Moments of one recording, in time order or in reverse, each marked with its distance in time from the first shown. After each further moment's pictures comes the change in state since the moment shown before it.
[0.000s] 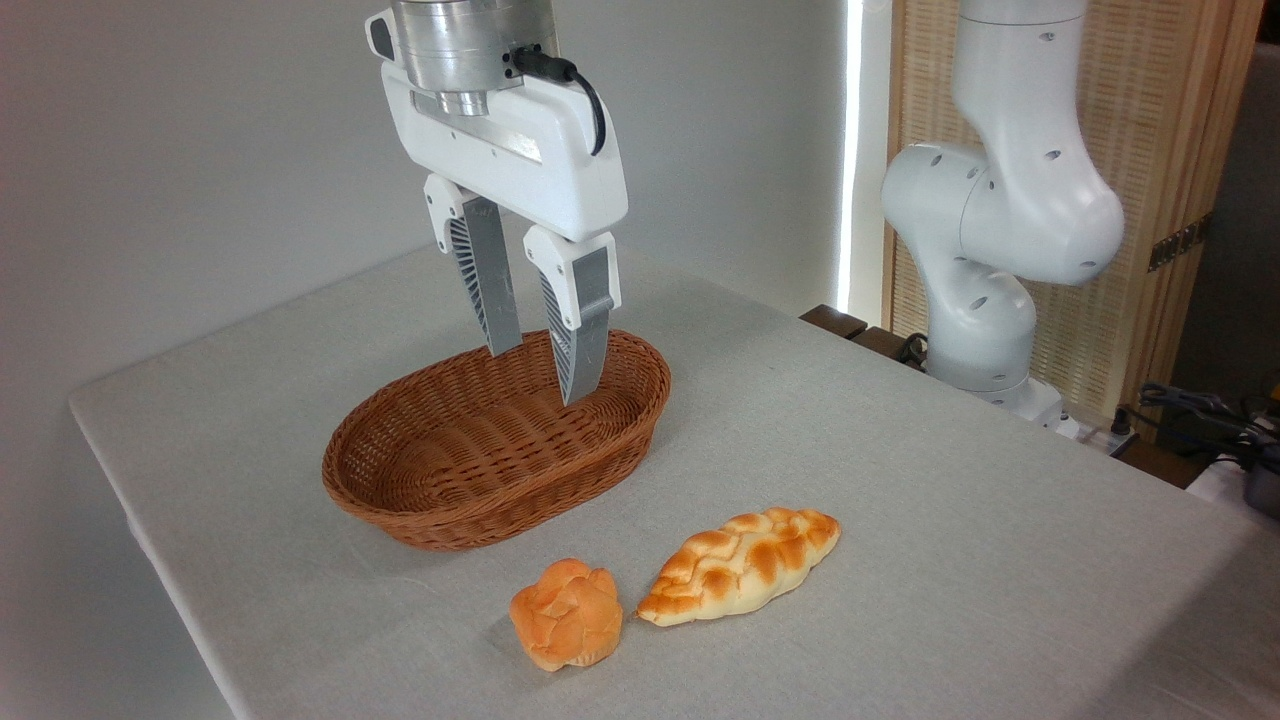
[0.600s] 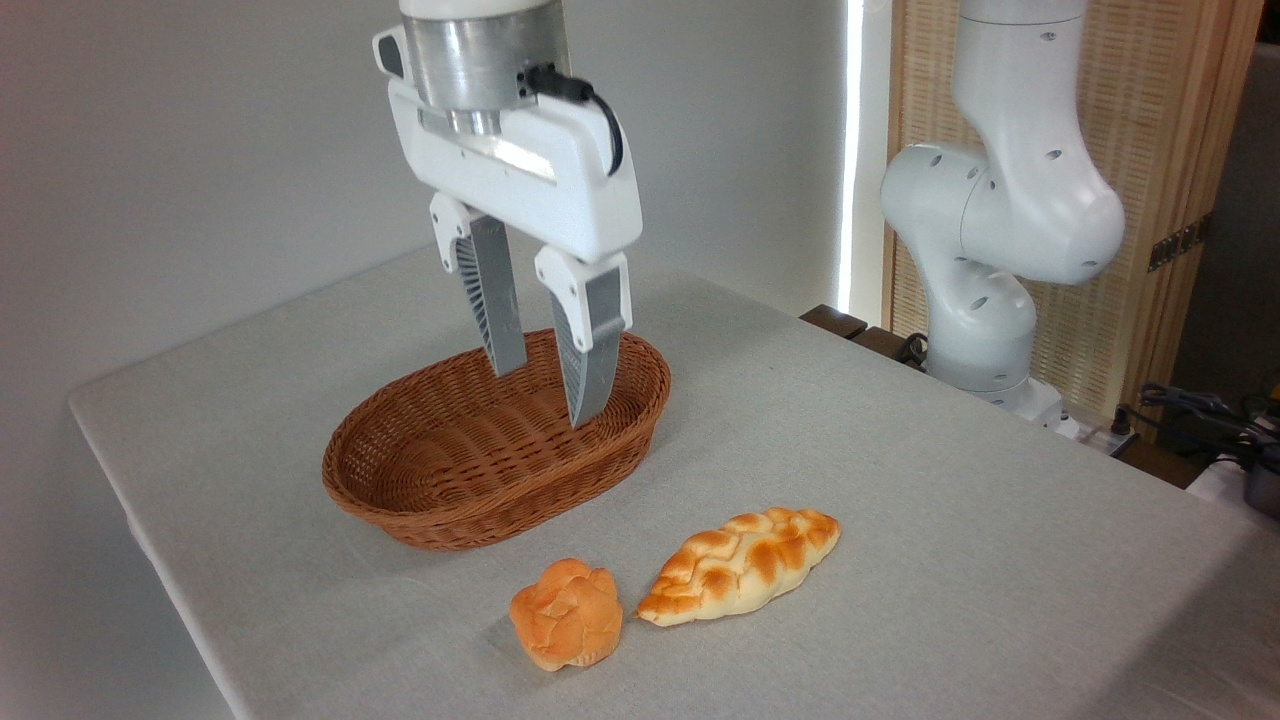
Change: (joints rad) arm 0.016 -0.002 0.009 -0.046 0.000 0.075 0.000
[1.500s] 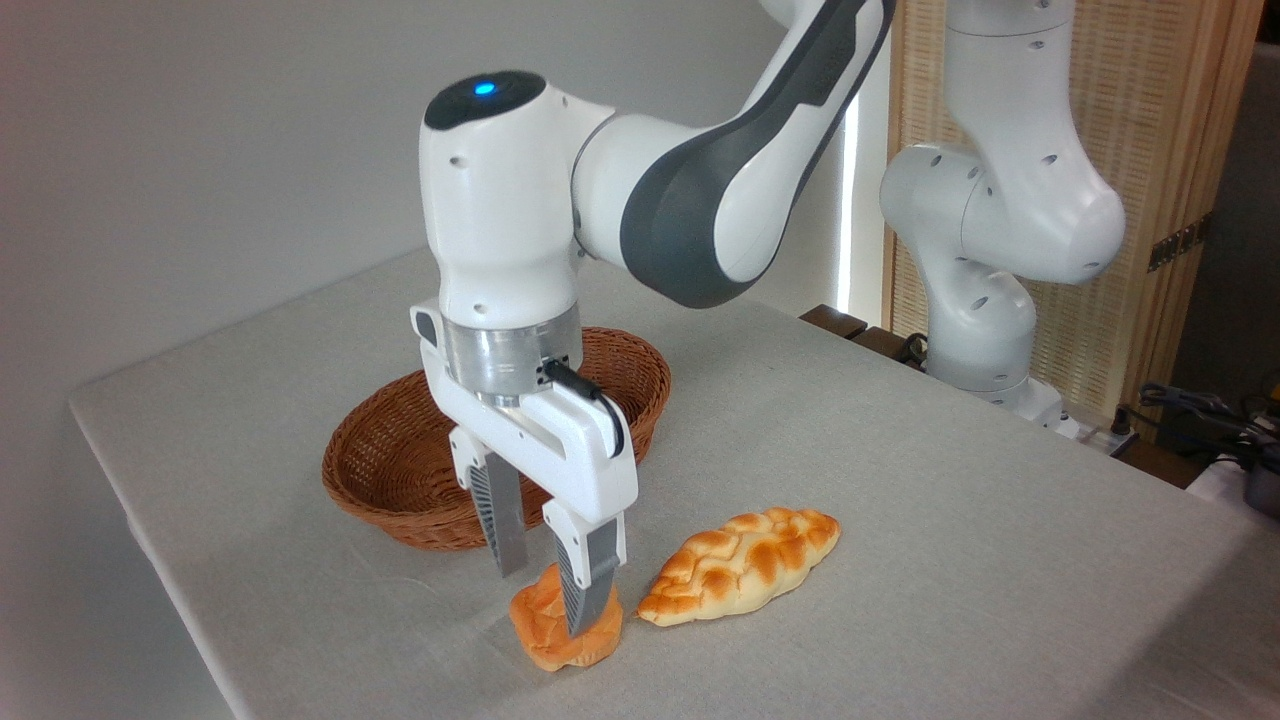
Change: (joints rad) arm 0.009 0.109 -0.016 -0.322 0.056 0.476 0.003
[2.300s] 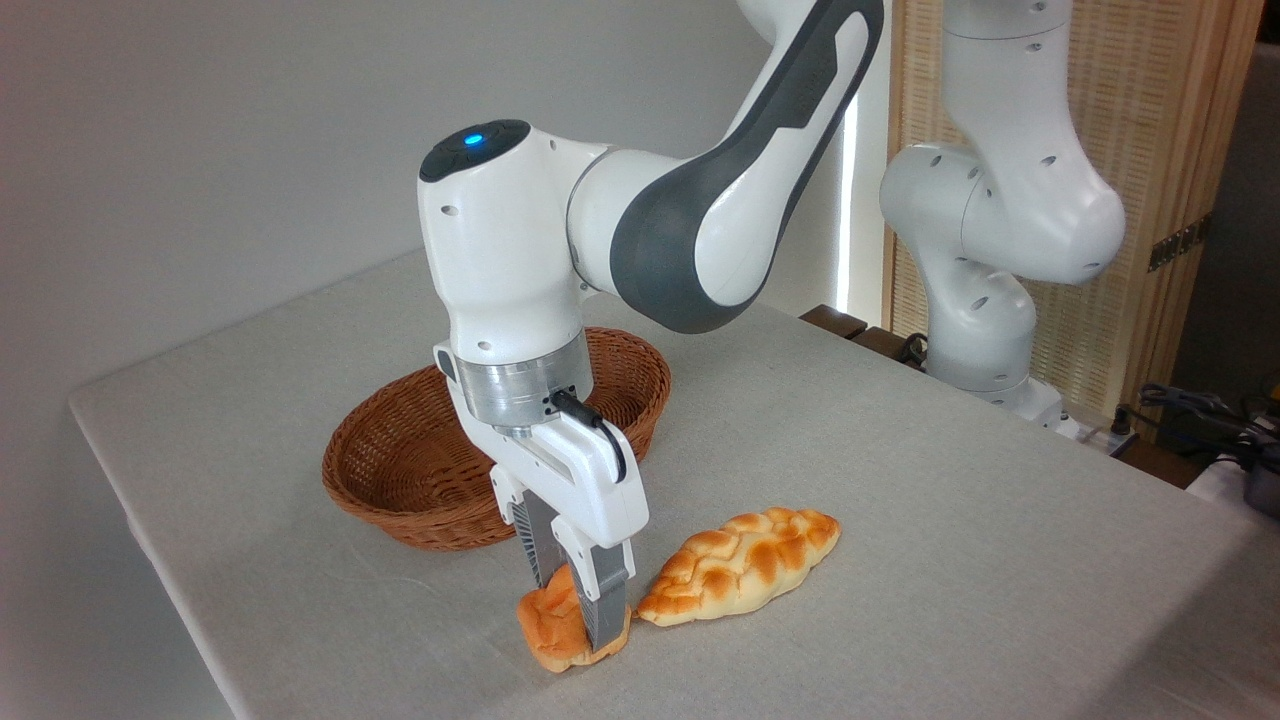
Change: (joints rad) arm 0.002 0.016 -0.009 -0.034 0.068 0.001 0.000
